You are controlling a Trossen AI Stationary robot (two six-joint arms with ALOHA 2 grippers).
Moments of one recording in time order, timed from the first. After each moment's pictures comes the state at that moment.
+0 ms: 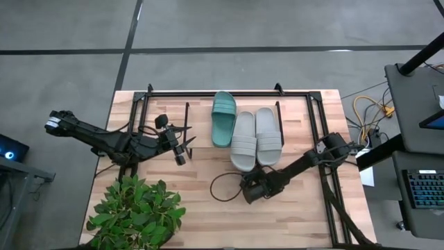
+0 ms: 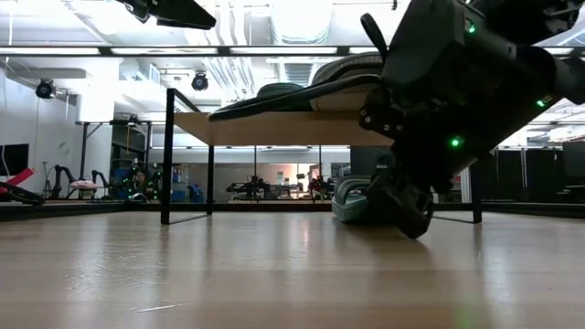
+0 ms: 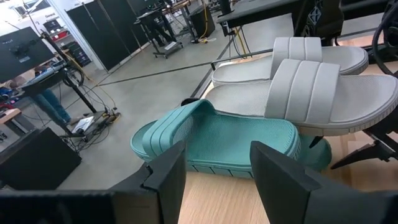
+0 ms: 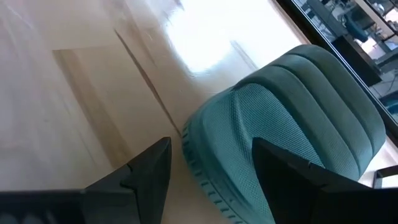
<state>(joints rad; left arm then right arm) -0.30 0.93 0.75 -0.08 -0.82 0.14 0.42 2.02 0.99 -0.33 0.98 0.70</state>
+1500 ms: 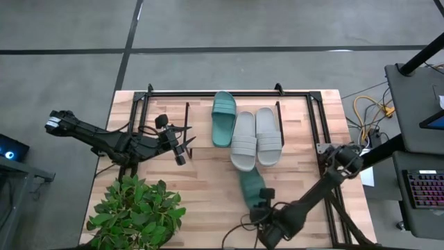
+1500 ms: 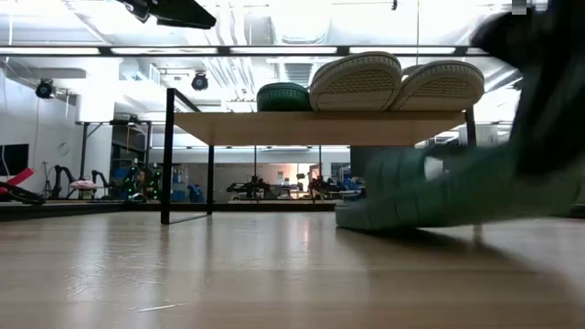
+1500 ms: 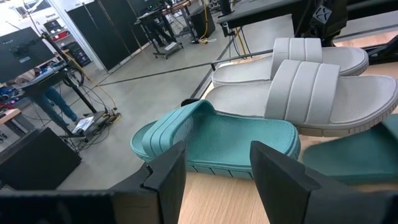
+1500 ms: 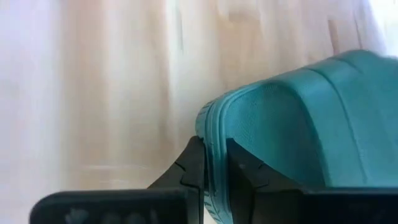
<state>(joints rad) -0.30 0.93 0.75 -0.08 -0.82 0.14 0.77 2.00 1.39 -0.79 0.55 0.74</state>
